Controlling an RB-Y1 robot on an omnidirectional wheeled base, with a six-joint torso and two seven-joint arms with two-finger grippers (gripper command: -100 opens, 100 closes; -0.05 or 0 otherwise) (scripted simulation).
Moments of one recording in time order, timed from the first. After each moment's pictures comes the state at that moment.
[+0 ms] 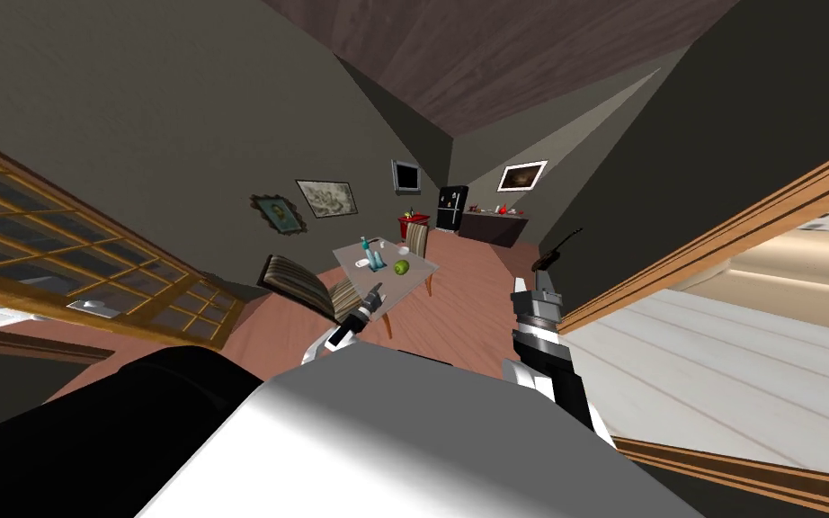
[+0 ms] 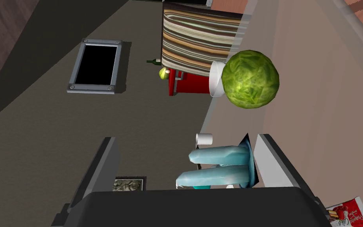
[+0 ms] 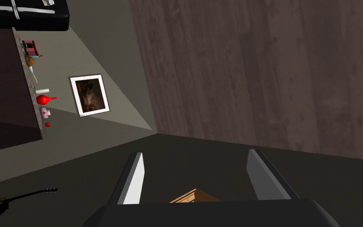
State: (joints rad) left arm 0.42 0.48 -0.15 -1.78 0.13 -0.24 0.36; right arm 0.51 0.00 -0.01 -2.26 -0.02 -0.38 0.03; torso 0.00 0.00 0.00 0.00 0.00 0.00
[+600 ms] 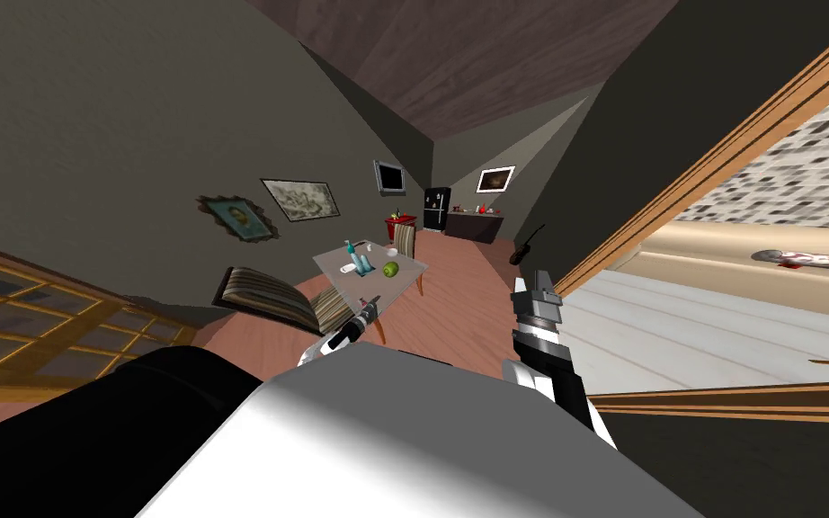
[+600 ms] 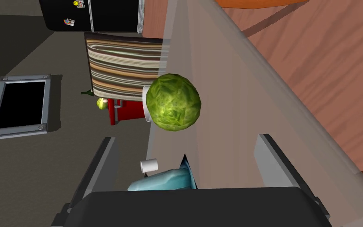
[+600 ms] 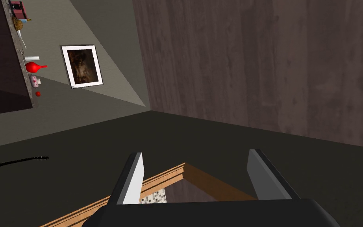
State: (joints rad) left arm 0.38 0.59 -0.25 -1.57 0.17 -0.19 0.42; right arm 0.51 0.00 -0.01 -2.26 -0.02 -0.38 0.03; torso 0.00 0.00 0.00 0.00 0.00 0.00
